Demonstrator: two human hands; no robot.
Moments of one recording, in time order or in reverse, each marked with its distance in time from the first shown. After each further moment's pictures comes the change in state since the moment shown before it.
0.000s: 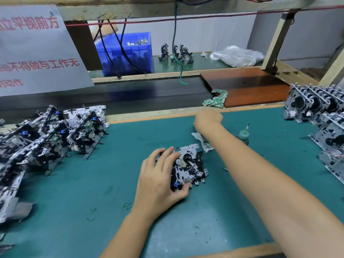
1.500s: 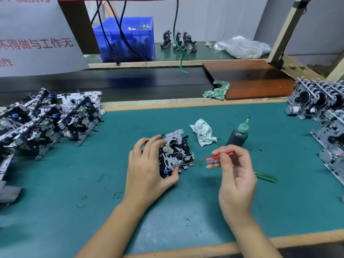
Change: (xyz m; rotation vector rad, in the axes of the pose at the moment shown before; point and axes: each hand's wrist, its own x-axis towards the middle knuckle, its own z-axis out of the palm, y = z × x) left_hand 0.001 0.001 0.005 -0.018 0.052 -0.170; right_hand -0.186 0.053 0.034 1.523 0.566 -0.339
